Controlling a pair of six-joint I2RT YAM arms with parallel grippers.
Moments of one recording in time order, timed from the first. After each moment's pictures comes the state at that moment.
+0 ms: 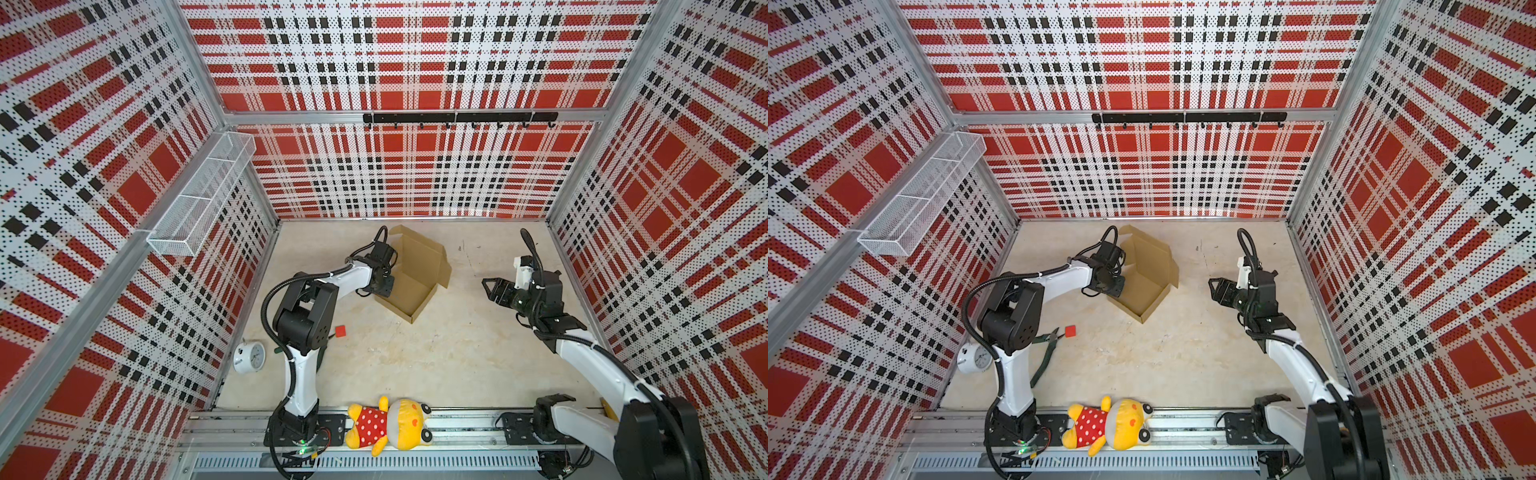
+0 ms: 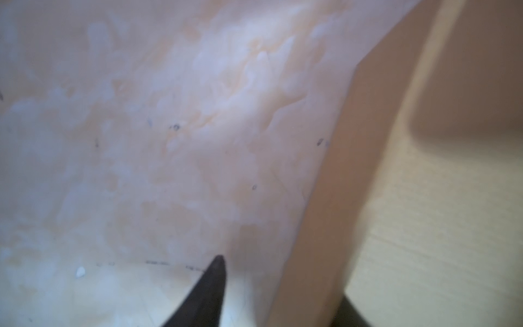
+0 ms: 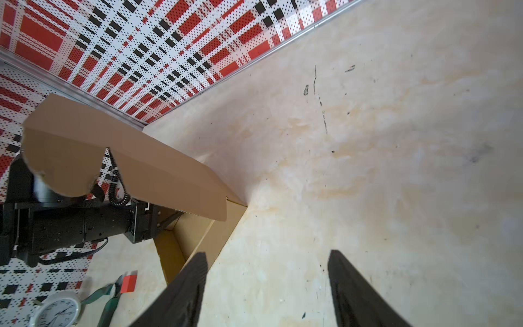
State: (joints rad) left arm -0.43 2.00 1.34 -0.52 -0.08 -0.13; right arm 0.16 1.07 0.58 0.00 -0.27 0.48
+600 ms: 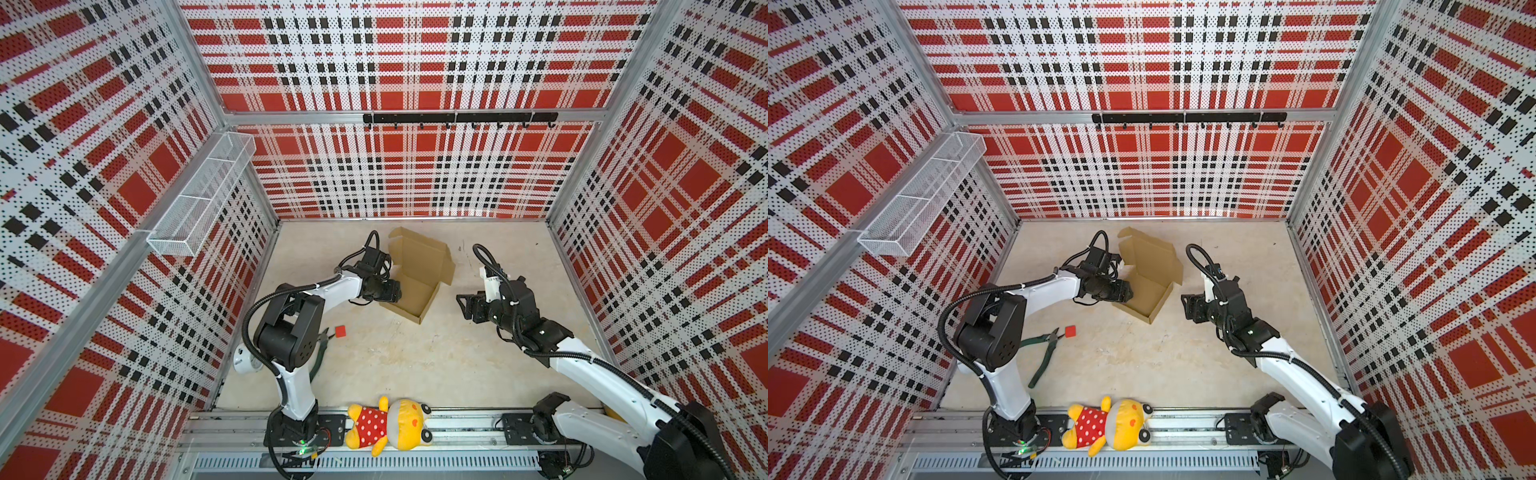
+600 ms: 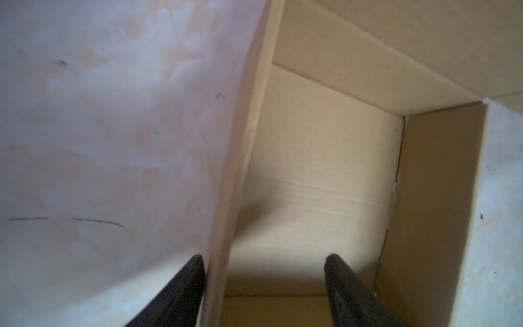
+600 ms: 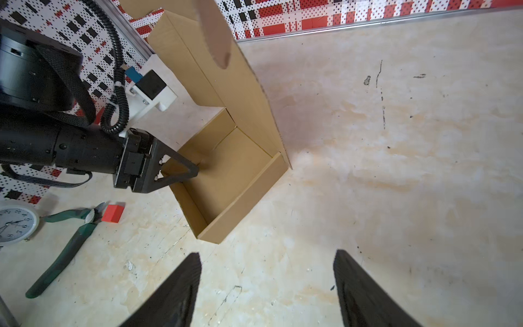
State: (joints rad) left arm -0.44 1.85 1.16 -0.38 0.26 -0.28; right arm 0.55 1.03 0.64 -0.13 0.01 0.33
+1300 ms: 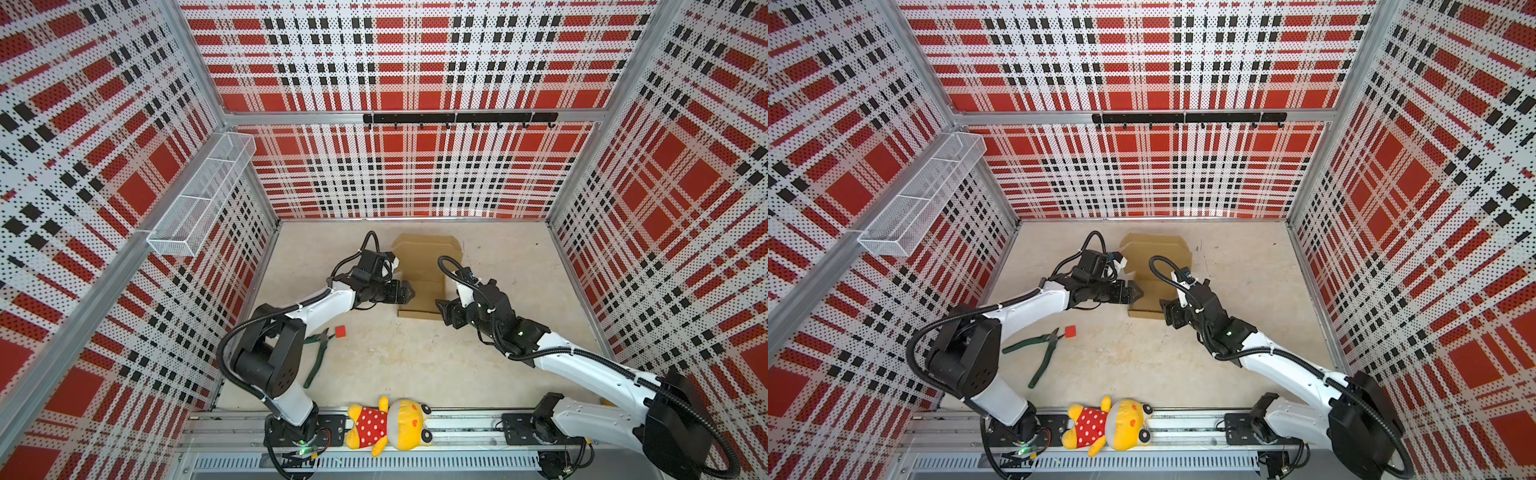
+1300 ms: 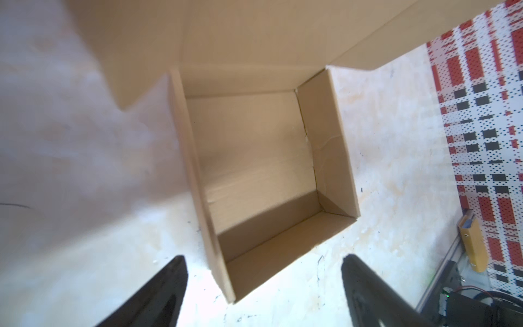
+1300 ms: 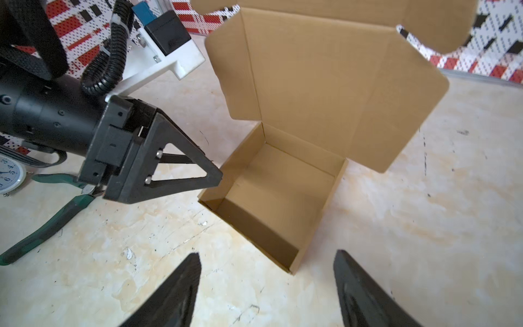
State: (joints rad) left arm -0.45 1.62 1.04 -0.27 0.38 -0.35; right arm 0.75 1.16 0.68 0.01 0.14 0.19
